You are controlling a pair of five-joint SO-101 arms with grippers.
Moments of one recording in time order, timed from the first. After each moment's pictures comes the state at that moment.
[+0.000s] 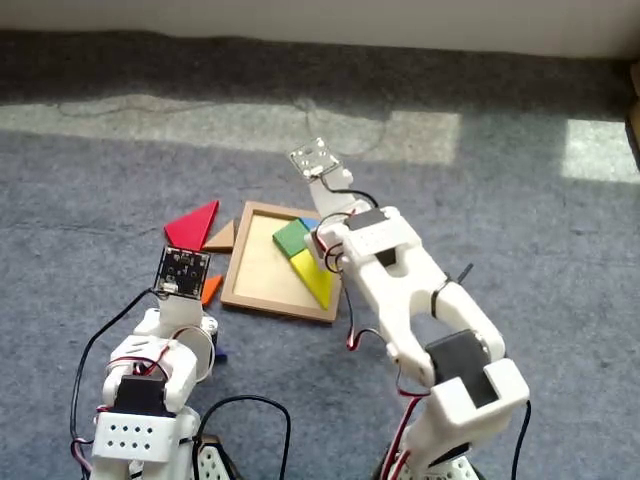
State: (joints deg) left arm -3.5 -90.8 96.0 56.6 -0.7; right arm -28.4 5.4 27.2 37.3 14.0
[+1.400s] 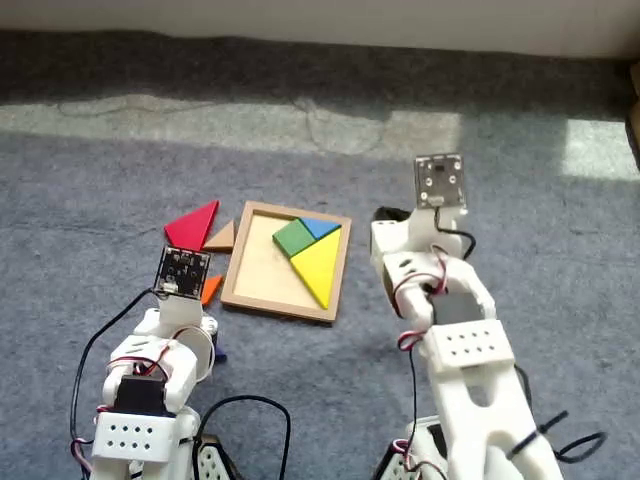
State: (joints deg) left arm -3.5 -90.8 96.0 56.6 -0.7; right arm -16.1 -44.5 62.1 21.9 0.1
